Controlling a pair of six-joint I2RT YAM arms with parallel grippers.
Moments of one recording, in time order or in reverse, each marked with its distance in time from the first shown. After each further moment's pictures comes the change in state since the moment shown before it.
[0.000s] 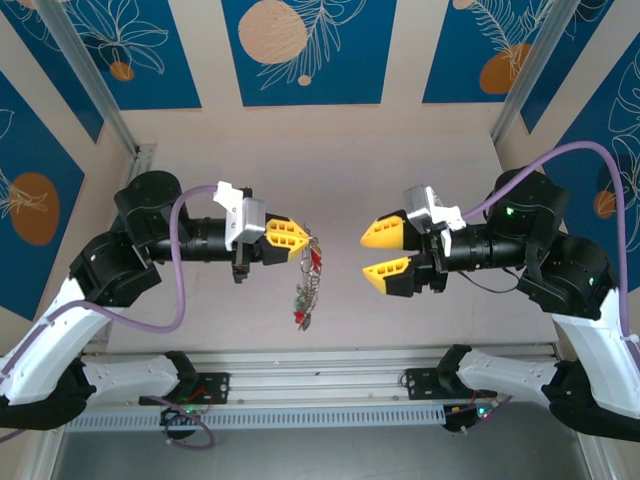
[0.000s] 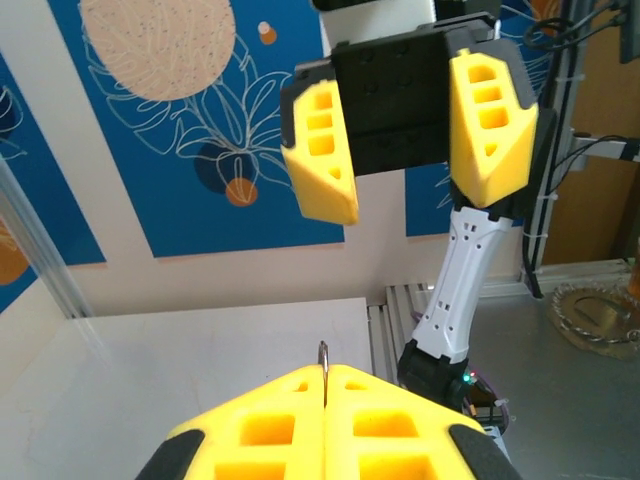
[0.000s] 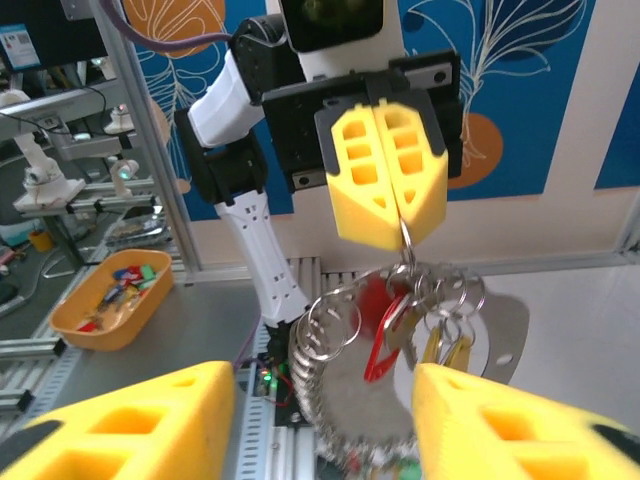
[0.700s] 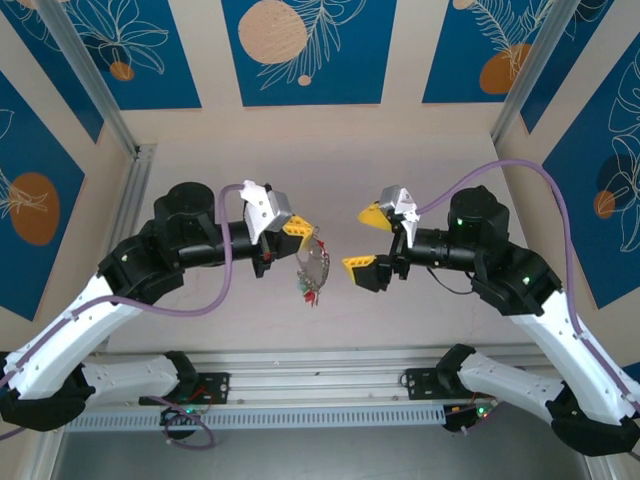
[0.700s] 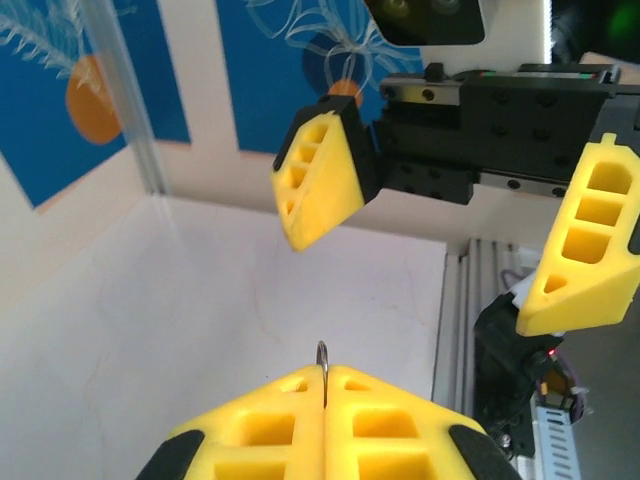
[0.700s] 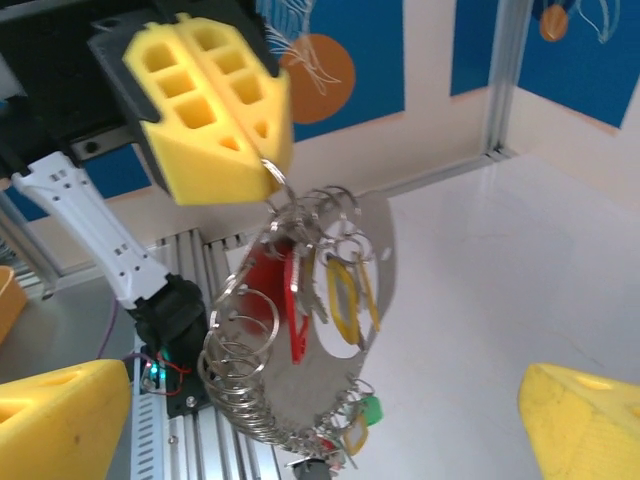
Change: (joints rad) left arm 0.000 -0.004 -0.154 0.005 -0.273 -0.091; right arm -0.126 -0.120 -0.450 0.245 0.180 0.071
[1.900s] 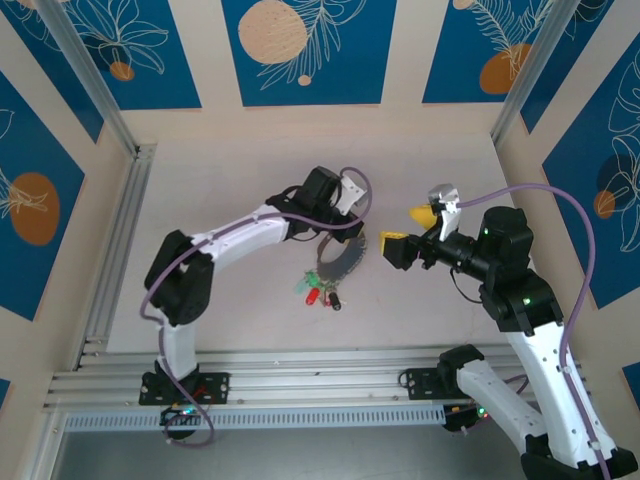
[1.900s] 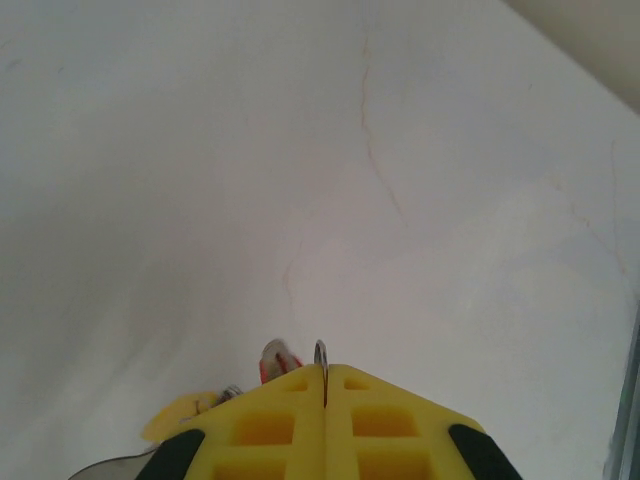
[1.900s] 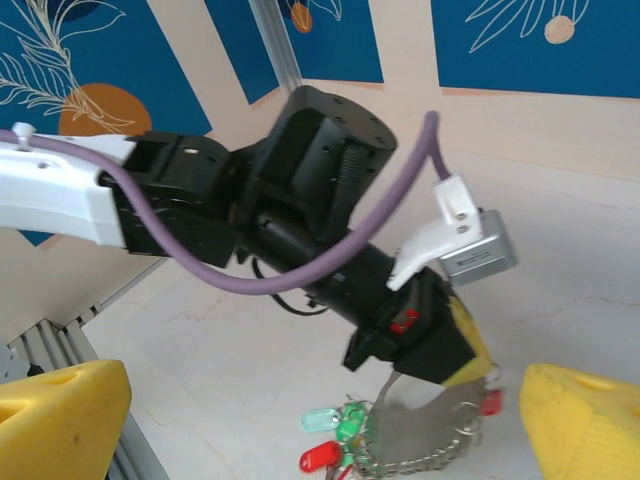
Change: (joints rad) left arm 0.162 0.897 0.129 0.282 0.089 -0.201; right arm -0.407 -0.187 -0.249 0.076 -0.008 0.146
